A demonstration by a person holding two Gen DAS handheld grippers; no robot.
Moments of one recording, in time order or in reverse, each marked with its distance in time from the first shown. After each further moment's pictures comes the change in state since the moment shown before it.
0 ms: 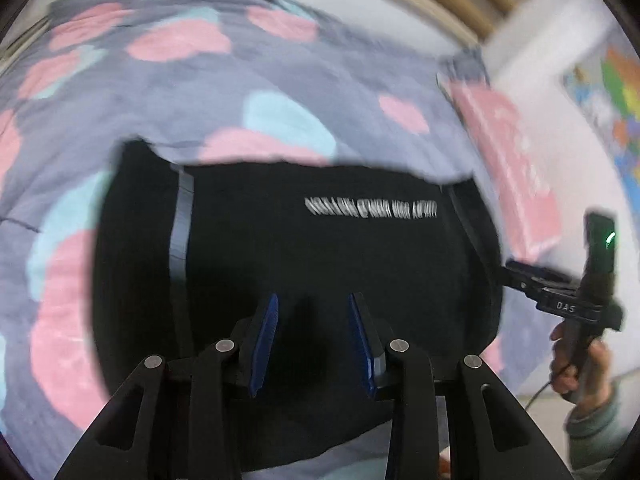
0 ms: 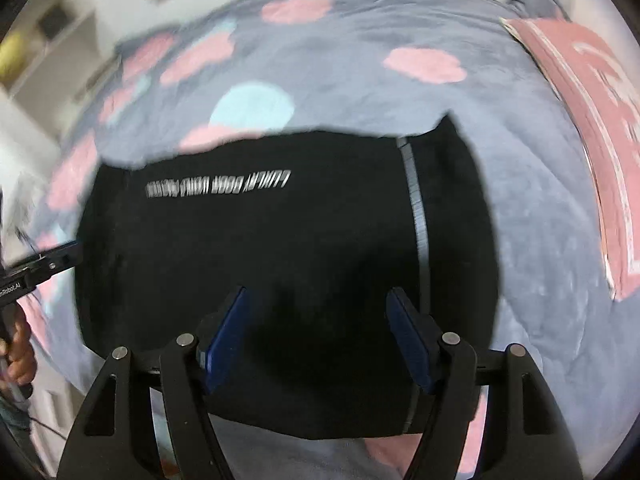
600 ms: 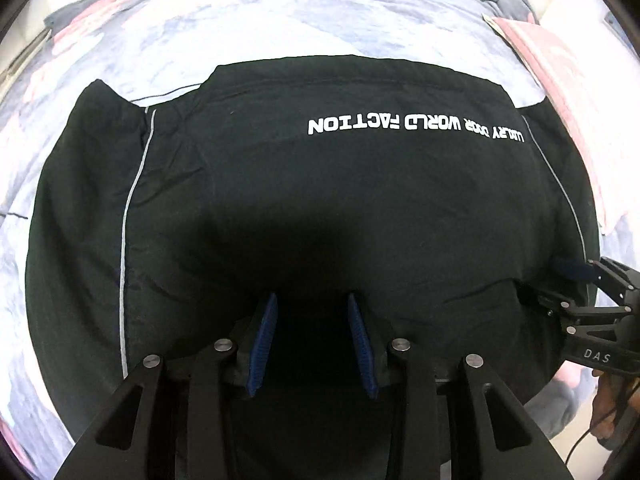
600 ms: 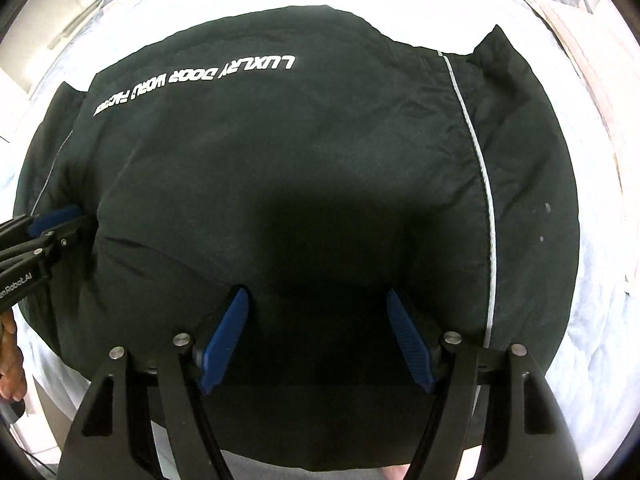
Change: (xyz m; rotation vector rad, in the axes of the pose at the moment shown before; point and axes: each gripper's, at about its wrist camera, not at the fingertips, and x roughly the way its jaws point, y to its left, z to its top) left arm 0.078 0.000 -0.017 0.037 0.093 0.231; right arm 0.083 0.028 -0.038 -0.032 0.131 -0.069
